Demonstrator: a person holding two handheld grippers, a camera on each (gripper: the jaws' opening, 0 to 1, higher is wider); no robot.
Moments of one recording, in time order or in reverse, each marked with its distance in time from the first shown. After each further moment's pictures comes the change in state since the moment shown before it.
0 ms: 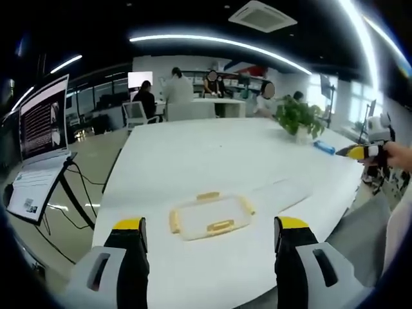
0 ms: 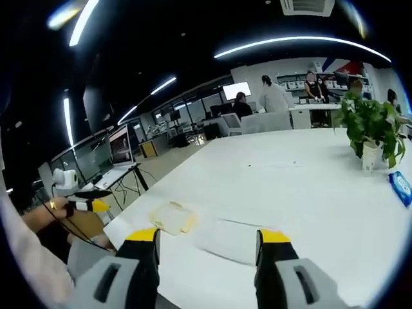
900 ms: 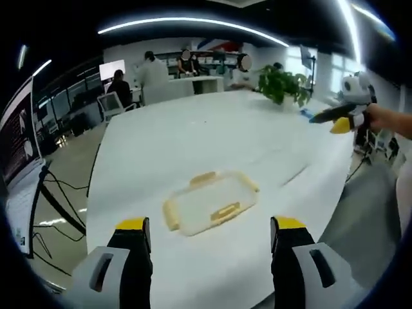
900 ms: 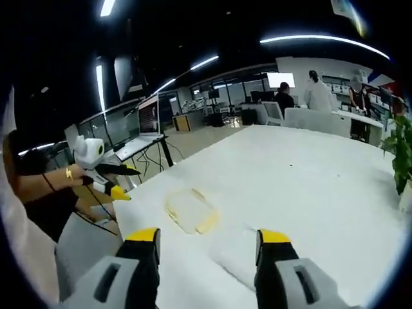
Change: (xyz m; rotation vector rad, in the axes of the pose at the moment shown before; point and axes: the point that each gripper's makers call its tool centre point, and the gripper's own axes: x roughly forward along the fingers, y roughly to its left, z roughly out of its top) left arm 0.048 0.007 -0.029 0.144 0.171 -0.136; right arm 0.086 0.039 0.003 -0.223 0.123 0.219
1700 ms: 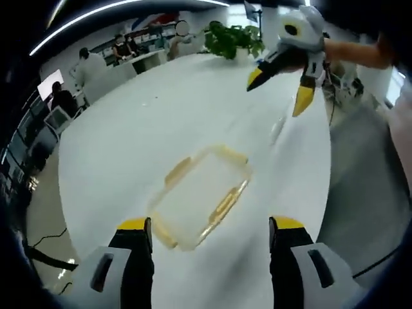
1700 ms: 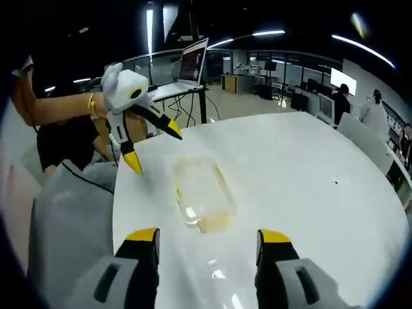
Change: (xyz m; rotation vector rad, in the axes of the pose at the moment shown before) left arm 0.058 0.002 -0.013 0.348 0.265 -0.257; right arm 0.096 0.008 -0.009 -0.288 0.276 0.219
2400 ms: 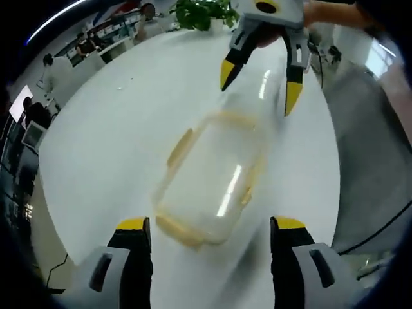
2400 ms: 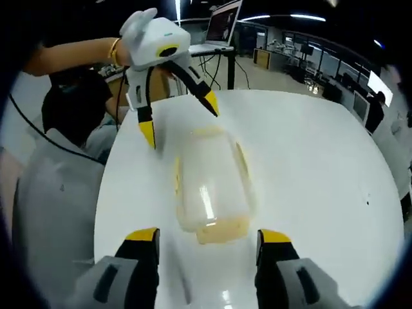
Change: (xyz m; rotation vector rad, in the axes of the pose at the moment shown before) left arm 0.035 0.040 -0.031 0.123 0.135 -0.113; right arm 0.076 -0.001 -0.021 -0.148 0.244 0.116
